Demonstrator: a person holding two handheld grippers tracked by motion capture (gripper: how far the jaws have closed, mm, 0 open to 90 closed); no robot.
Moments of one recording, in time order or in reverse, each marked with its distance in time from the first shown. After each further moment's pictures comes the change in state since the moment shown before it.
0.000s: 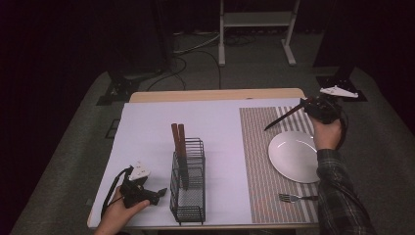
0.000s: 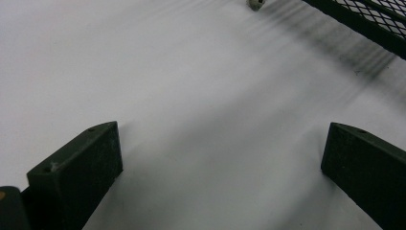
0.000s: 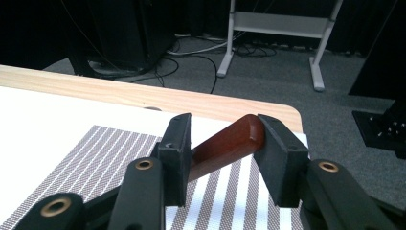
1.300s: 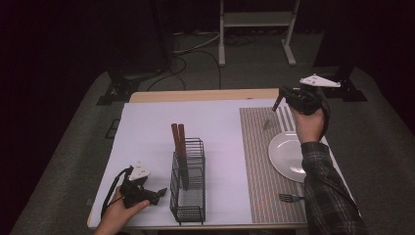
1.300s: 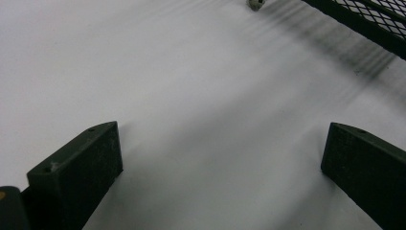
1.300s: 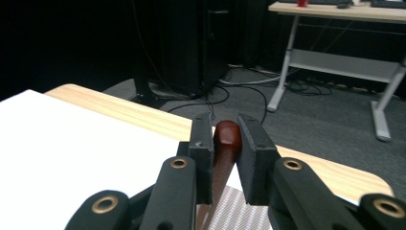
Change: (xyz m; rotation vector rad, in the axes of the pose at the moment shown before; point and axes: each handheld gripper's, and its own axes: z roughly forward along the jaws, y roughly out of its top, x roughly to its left) left arm 0.000 0.000 0.000 -0.002 0.000 -0.001; right arm 0.064 0.040 -0.003 -0.105 0.209 -0.080
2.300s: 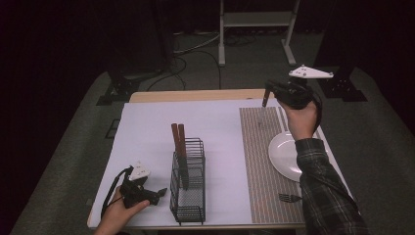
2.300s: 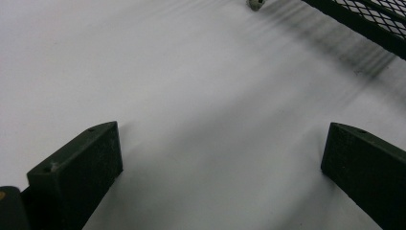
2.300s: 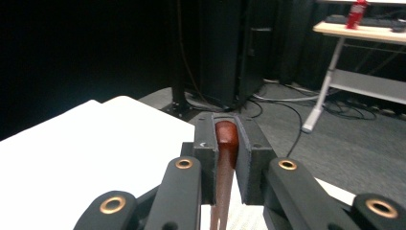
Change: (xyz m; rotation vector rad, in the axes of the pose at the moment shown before) left arm 0.000 0.000 0.000 0.000 0.000 0.001; right arm 0.043 0.037 -0.007 -0.033 0.148 -0.052
